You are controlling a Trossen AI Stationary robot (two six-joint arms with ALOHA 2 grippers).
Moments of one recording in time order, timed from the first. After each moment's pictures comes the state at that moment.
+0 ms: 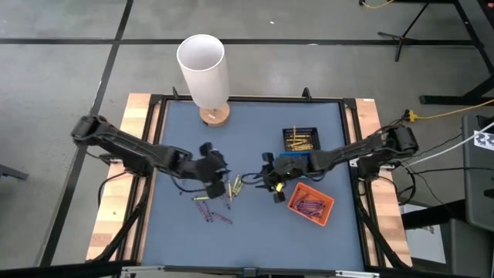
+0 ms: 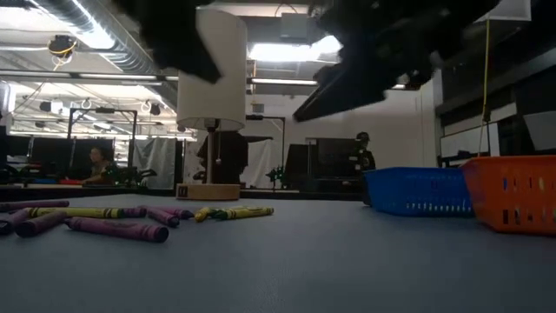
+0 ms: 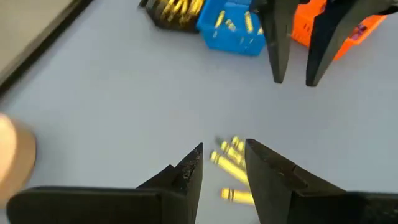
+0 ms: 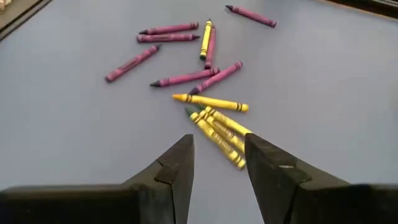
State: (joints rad) left arm -0.28 1.34 0.94 -0.41 -0.48 -0.44; right arm 0.15 1.62 0.88 0.12 -0.06 -0.19
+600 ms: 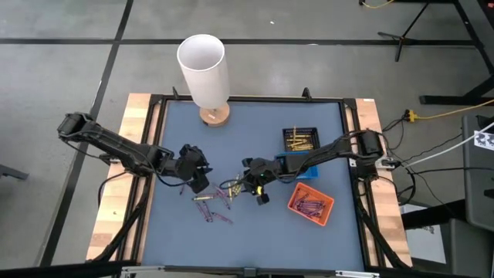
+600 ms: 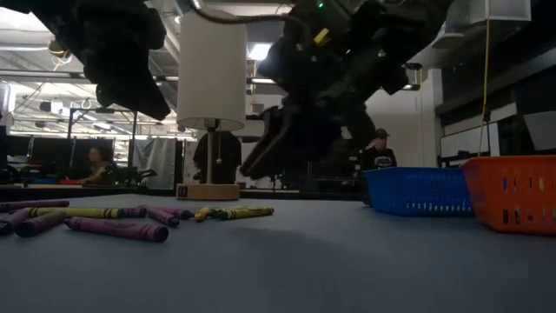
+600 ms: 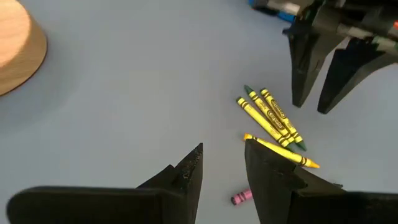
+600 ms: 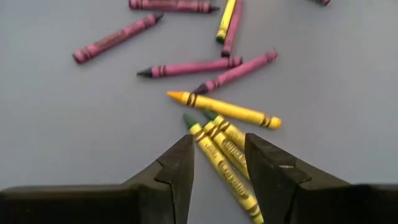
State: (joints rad) left arm -0.29 1.09 0.62 -0.39 -0.48 -0.73; right arm 0.11 1.95 1.11 0.13 -0.16 -0.30
